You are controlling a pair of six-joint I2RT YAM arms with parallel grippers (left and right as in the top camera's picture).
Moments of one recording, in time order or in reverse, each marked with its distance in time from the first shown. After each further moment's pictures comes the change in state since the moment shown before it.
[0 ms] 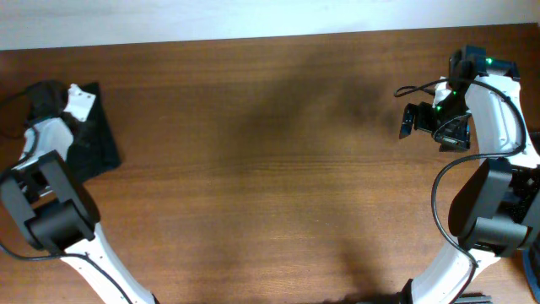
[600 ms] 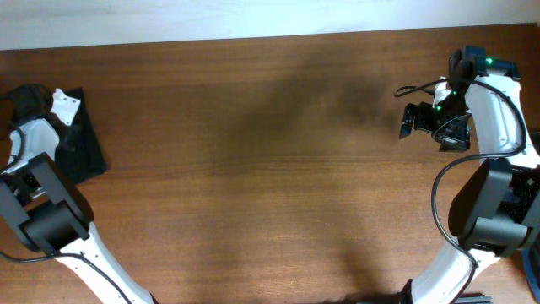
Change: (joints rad) left arm 0.042 0.026 0.088 -0.085 -0.043 -0.027; right arm 0.000 0.000 0.000 0.000 0.000 0.000
